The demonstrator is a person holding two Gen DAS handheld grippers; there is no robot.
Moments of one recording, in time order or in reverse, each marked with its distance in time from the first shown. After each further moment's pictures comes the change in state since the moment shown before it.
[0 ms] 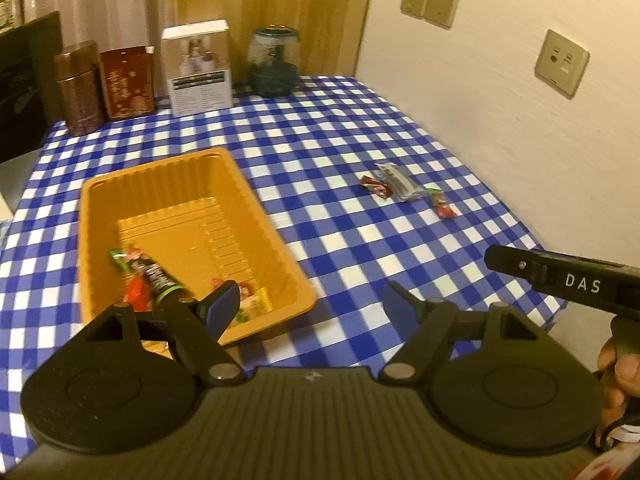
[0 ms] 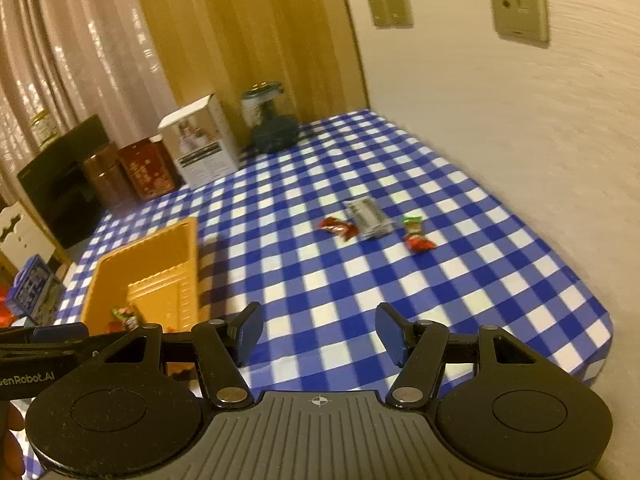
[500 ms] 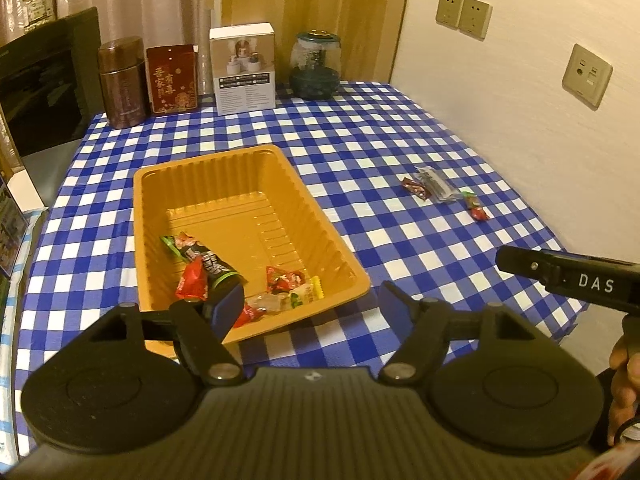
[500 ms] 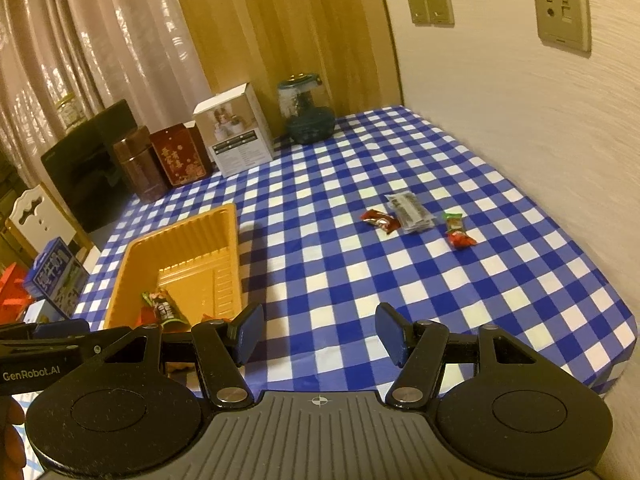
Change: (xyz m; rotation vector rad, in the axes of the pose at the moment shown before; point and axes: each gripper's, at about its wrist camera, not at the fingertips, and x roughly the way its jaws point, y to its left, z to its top) left arm -0.027 0.034 -0.015 -0.040 -0.016 0.081; right arm 0.001 0.035 -0.007 -0.048 0.024 0.068
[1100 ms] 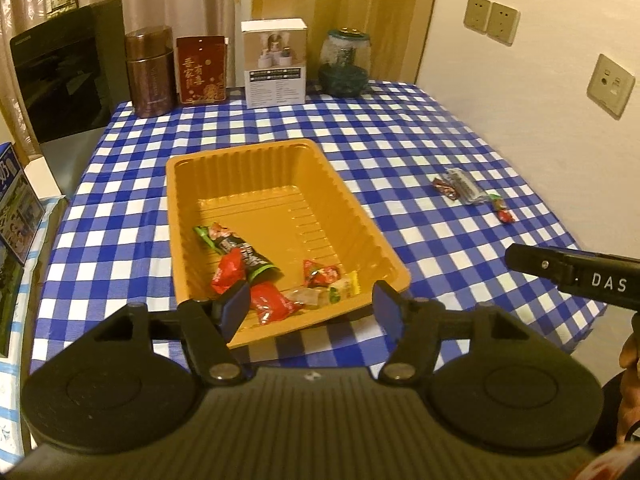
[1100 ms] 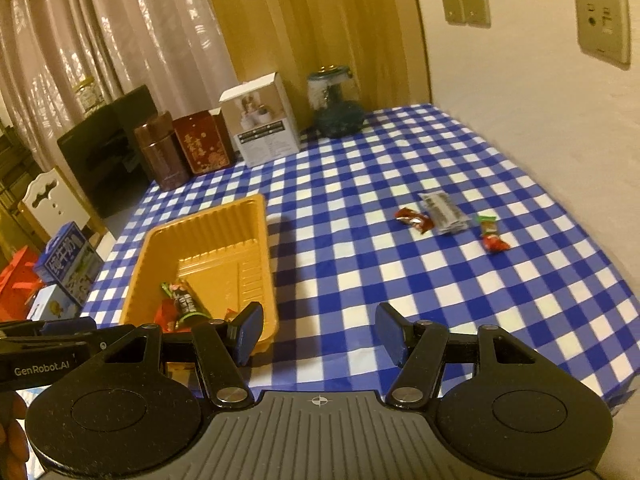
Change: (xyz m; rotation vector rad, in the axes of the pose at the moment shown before) left arm -0.002 0.029 -0.005 -0.040 0.003 0.043; right arm 0.013 0.025 0.000 -0.045 0.019 0.040
